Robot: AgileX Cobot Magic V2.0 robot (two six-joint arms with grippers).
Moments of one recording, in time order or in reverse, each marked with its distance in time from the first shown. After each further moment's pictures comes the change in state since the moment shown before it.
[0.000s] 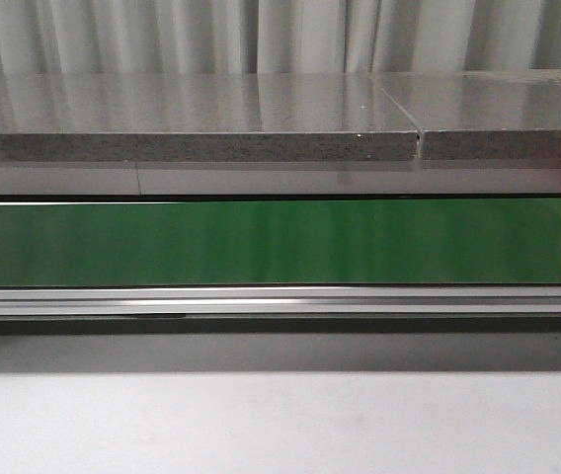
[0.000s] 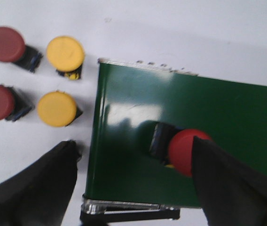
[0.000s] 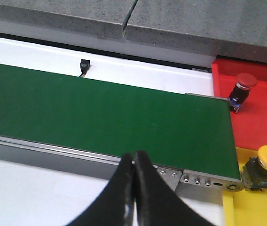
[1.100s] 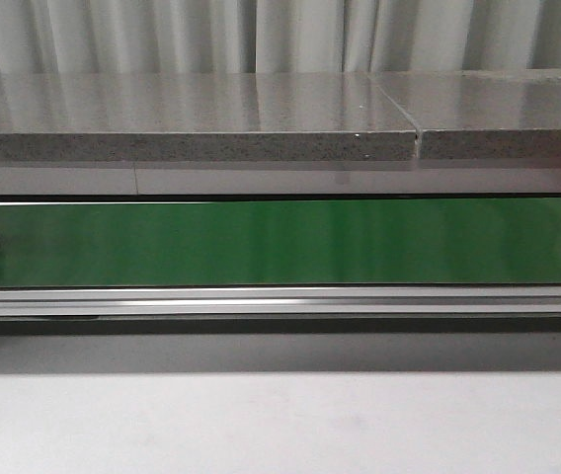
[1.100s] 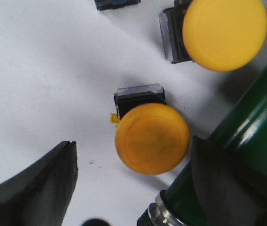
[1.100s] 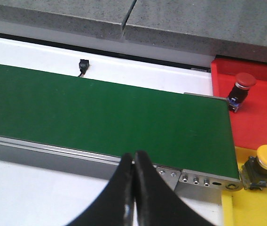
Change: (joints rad) left arm 0.098 0.167 0.238 0.151 -0.178 -0.373; right arm 0.000 0.000 0.000 0.000 0.000 0.000
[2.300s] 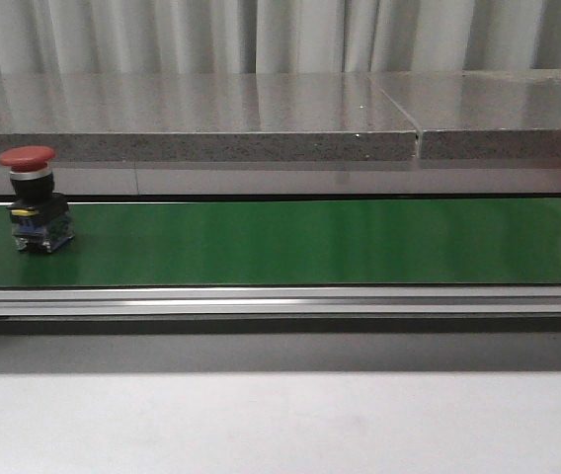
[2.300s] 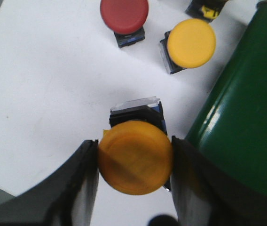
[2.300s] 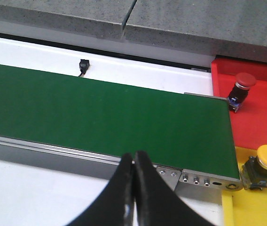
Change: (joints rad) left arm -0.007 -0.222 -0.056 0.090 0.090 0.104; right arm 0.000 0.000 0.000 0.000 0.000 0.000
